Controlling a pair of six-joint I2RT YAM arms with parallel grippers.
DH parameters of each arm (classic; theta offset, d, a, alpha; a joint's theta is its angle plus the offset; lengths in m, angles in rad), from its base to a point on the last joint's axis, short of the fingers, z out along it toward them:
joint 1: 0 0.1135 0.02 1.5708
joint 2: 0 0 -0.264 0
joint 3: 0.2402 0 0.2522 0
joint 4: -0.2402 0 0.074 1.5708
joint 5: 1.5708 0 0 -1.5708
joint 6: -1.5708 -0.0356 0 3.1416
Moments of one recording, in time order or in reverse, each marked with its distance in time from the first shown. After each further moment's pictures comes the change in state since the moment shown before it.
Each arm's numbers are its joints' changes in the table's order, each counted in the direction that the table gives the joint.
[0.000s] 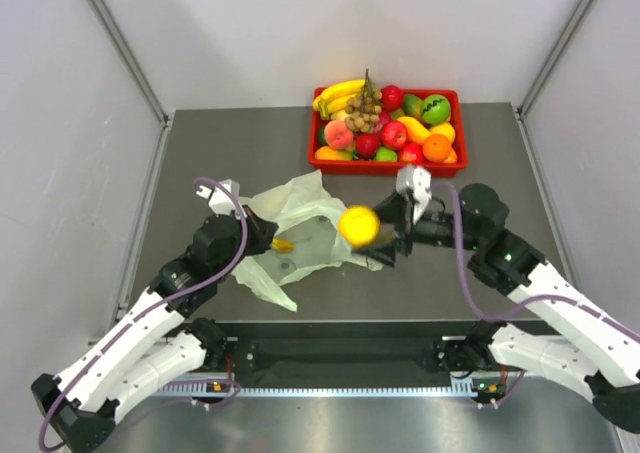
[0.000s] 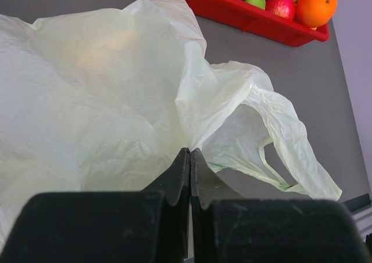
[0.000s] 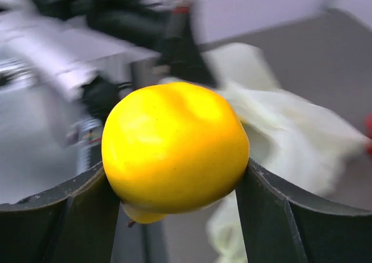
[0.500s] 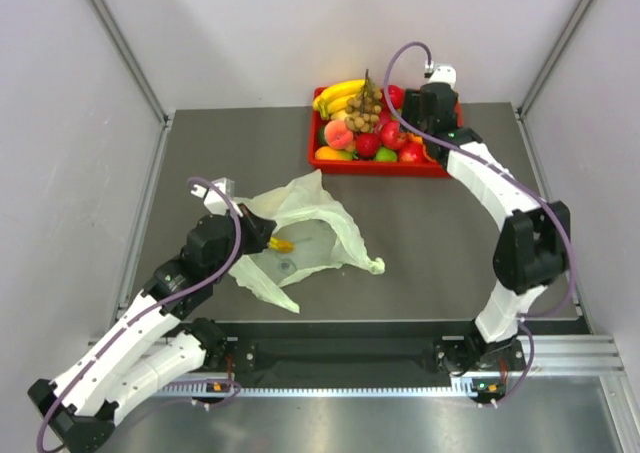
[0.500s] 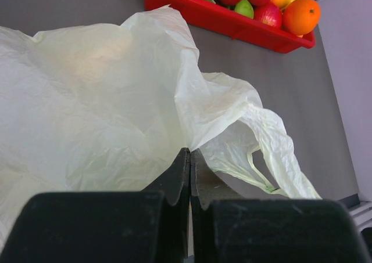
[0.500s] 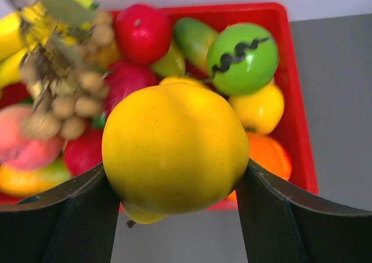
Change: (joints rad) left arm 0.000 0.014 0.027 -0.014 0.003 0.000; right arm -0.420 -0.873 0.615 -0.087 1.028 -0.127
